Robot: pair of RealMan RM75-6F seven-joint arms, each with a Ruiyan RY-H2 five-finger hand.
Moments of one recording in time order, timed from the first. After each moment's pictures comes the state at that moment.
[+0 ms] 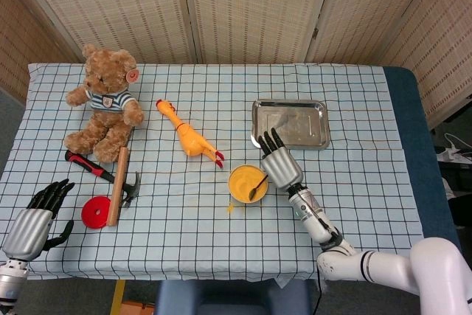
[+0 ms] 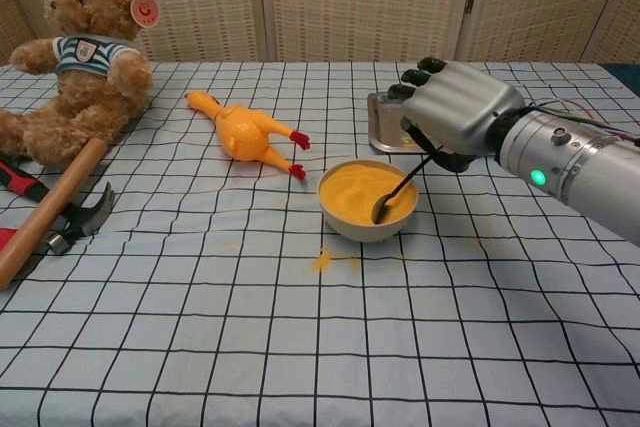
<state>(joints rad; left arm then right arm) -0.17 -1.13 0.01 -1.54 1.56 1.40 -0.09 0.83 -1.70 0.13 -1.31 -1.09 1.06 -1.02</state>
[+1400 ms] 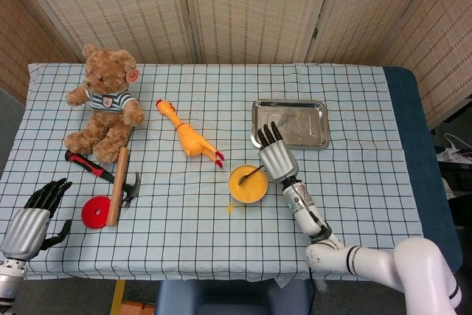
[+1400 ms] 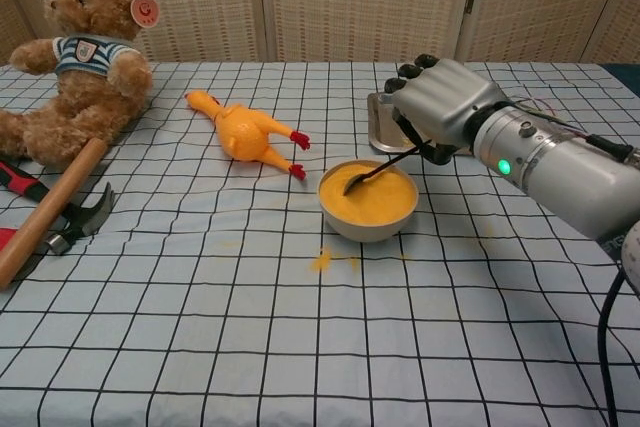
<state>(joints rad) -0.17 -1.13 0.01 -1.54 1.56 1.40 -0.10 0.85 -1.77 0.18 -1.21 -1.04 1.04 -0.97</state>
